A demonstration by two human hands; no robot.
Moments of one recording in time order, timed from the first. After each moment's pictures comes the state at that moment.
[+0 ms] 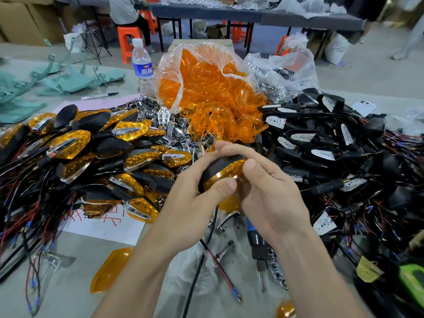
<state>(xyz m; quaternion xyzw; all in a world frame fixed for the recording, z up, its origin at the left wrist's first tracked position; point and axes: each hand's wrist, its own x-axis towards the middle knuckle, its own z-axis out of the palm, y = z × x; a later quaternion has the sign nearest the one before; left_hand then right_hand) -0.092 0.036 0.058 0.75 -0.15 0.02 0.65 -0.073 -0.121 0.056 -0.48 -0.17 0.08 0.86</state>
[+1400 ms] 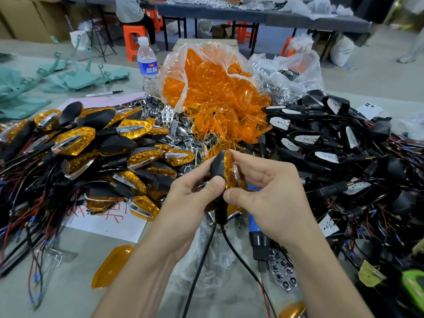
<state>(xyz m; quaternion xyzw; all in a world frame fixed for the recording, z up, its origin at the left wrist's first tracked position) -0.092 0.037 0.039 0.59 -0.06 -0.05 0.80 -0.080 -0.129 0.064 -0.76 -0.15 -0.04 0.63</state>
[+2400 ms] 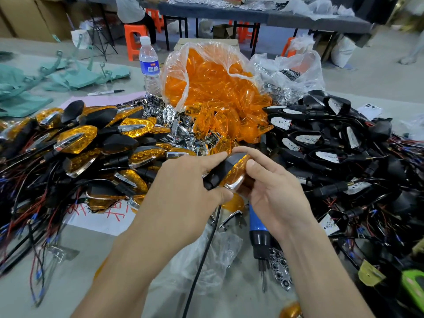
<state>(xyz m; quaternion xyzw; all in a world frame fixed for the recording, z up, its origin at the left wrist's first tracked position) -0.100 0.046 0.090 0.91 -0.05 0.08 0.40 -0.064 -0.128 0.052 -0.52 -0.03 0.11 0.85</state>
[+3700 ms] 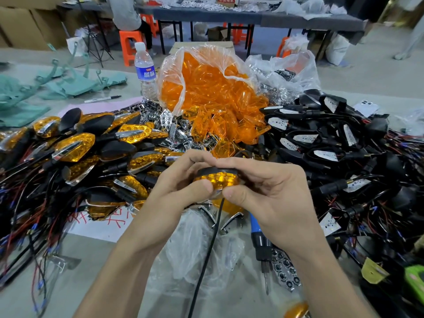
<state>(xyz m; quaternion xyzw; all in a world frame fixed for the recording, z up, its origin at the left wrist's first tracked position) -0.093 0.067 0.066 0.64 -0.18 -0.04 0.75 -0.091 -0.120 0.071 -0.70 -0.23 -0.08 0.67</state>
